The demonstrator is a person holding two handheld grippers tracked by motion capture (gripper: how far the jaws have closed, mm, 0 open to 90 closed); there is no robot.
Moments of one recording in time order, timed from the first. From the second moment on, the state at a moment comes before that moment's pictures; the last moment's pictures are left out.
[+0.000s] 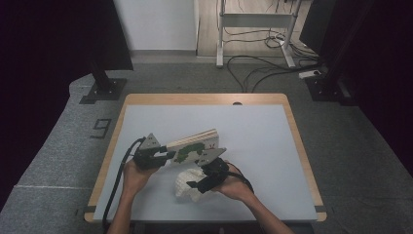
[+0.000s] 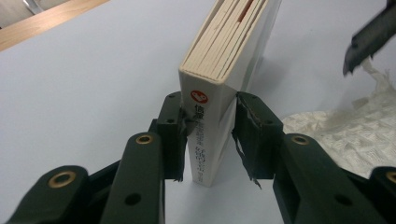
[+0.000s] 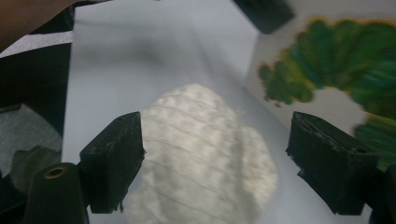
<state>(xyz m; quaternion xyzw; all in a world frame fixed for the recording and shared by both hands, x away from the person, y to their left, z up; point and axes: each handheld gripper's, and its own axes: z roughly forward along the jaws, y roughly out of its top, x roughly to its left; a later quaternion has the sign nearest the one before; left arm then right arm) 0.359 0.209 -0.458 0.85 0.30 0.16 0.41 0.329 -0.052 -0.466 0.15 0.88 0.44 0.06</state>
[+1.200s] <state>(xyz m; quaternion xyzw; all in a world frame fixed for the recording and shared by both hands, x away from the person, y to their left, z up) 0.358 0.209 -0.458 0.85 0.30 0.16 0.41 0.394 -0.125 -0.466 0.28 0.84 0.44 0.14</state>
